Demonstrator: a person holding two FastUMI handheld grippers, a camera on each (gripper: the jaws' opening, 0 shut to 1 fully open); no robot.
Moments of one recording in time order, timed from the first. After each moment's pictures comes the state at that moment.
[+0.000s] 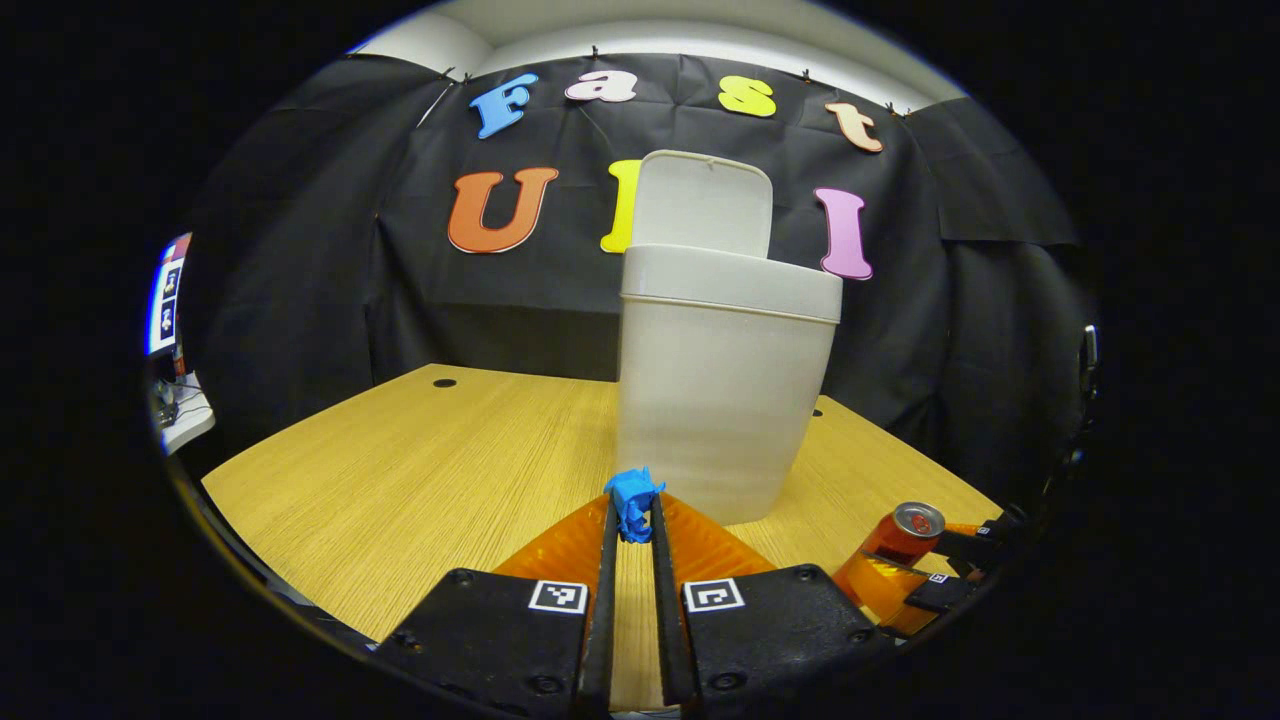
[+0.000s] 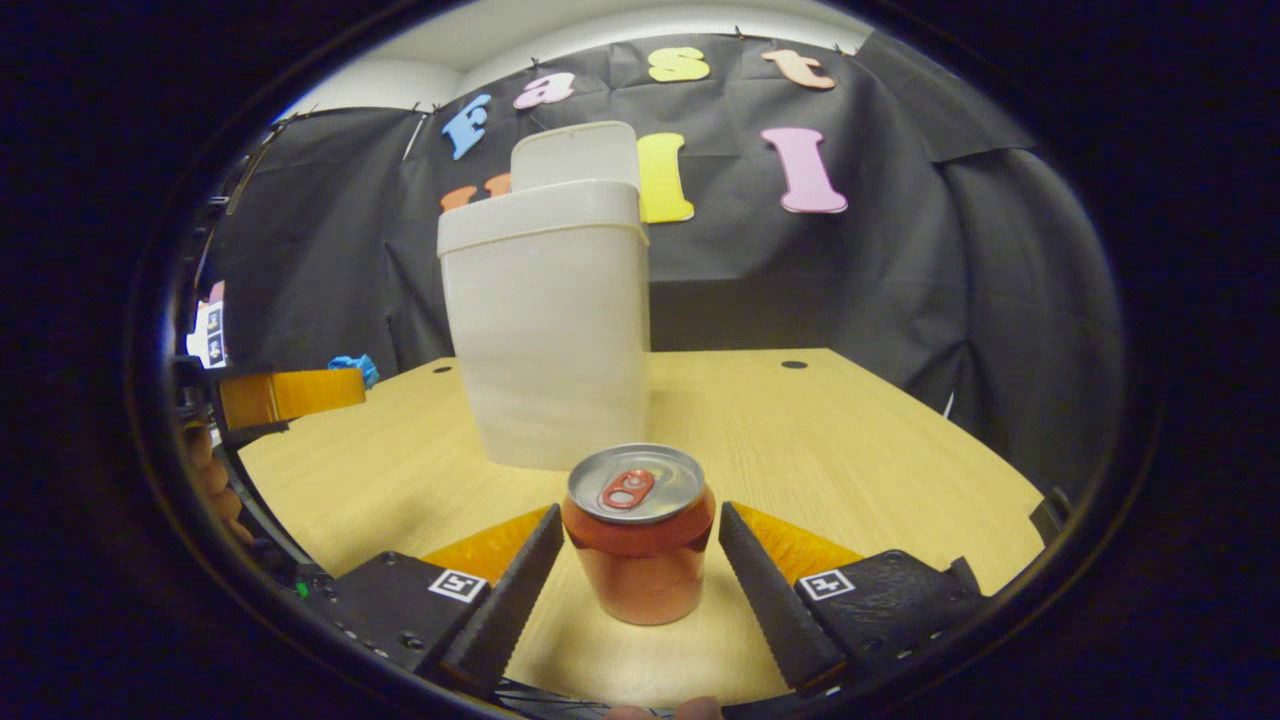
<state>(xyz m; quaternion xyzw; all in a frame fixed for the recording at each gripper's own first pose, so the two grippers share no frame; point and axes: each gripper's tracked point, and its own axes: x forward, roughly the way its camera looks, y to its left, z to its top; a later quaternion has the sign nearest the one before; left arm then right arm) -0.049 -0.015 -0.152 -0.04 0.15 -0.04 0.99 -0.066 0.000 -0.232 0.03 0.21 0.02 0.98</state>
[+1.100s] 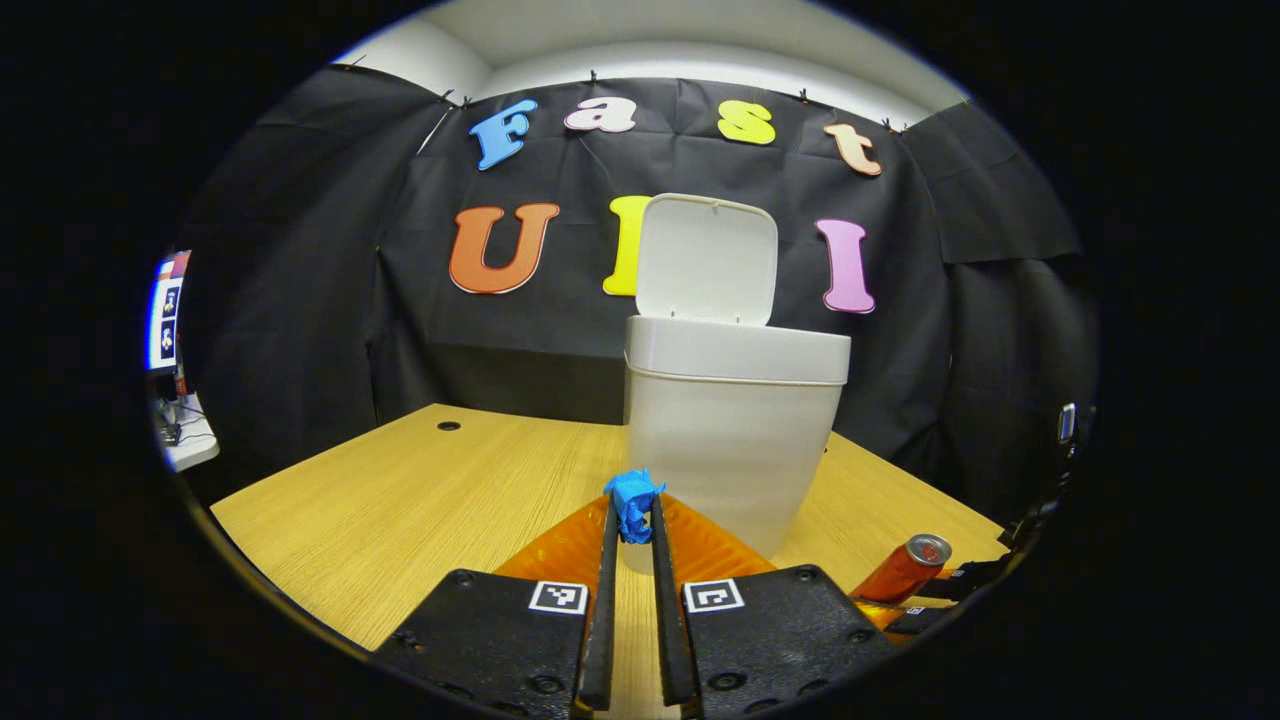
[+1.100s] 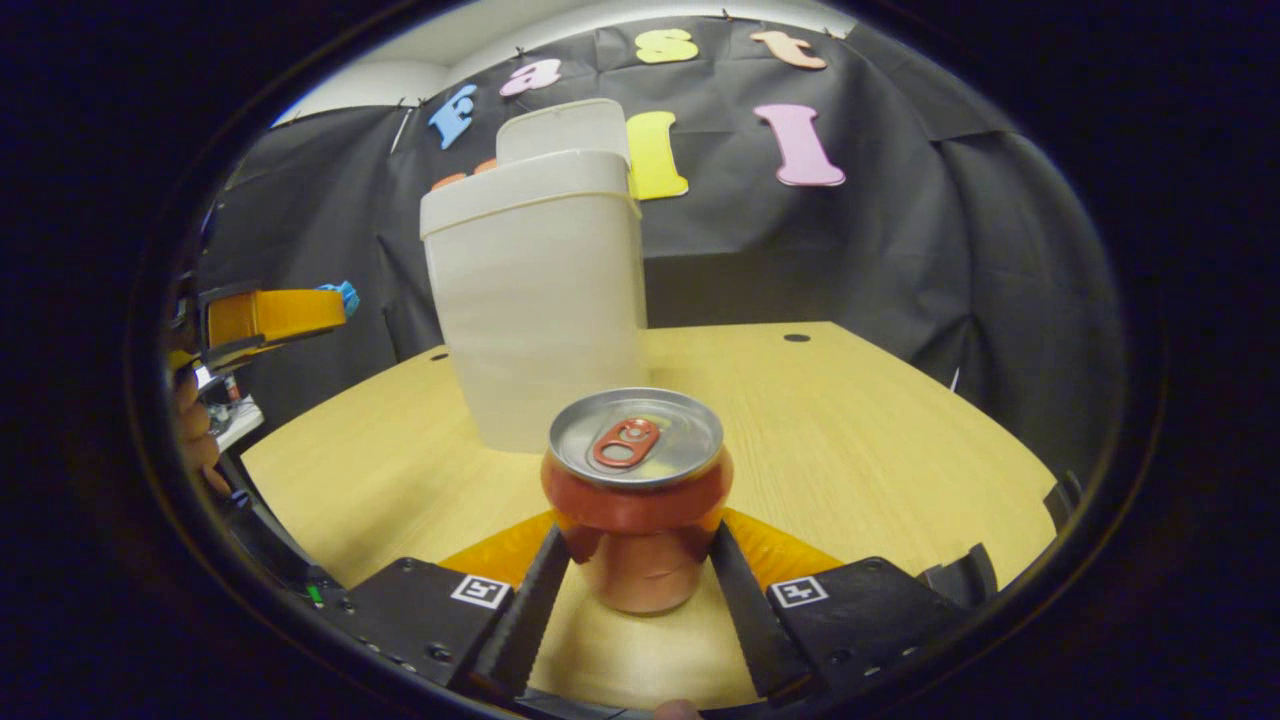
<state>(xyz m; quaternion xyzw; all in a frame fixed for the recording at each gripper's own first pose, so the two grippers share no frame) -0.022 -0.007 -0.095 -0.03 0.08 -0.04 0.99 -0.063 -0.007 -0.230 0.03 0.22 0.02 0.97</state>
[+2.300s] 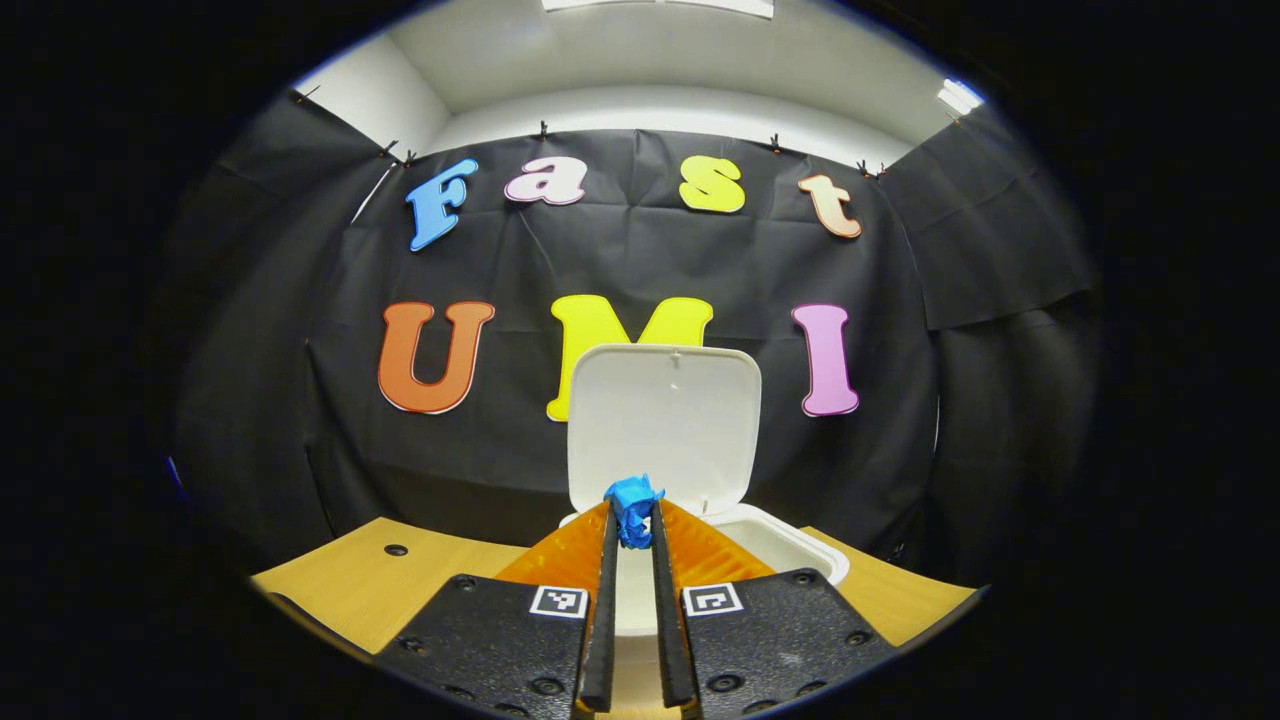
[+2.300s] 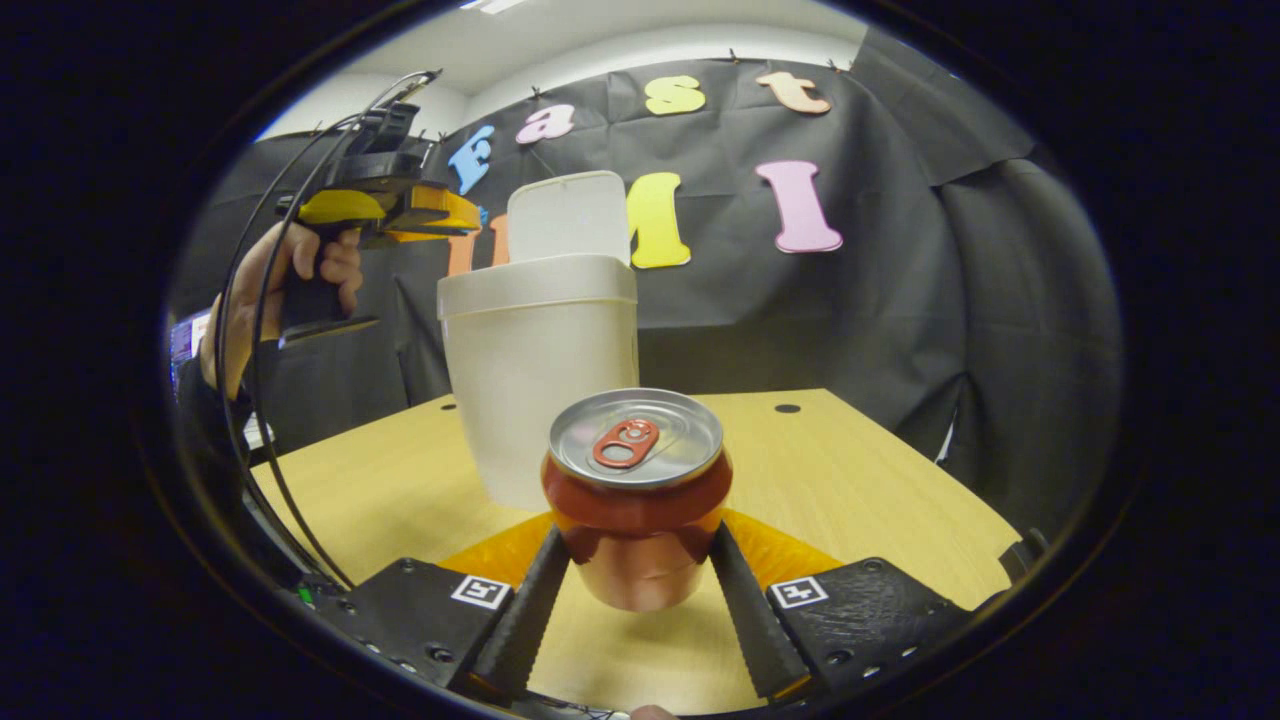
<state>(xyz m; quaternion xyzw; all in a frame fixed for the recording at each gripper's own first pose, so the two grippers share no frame) 0.115 -0.050 0.046 -0.01 -0.01 -0.09 1.00 -0.064 -0.032 -0.173 0.03 0.14 0.04 0.99</state>
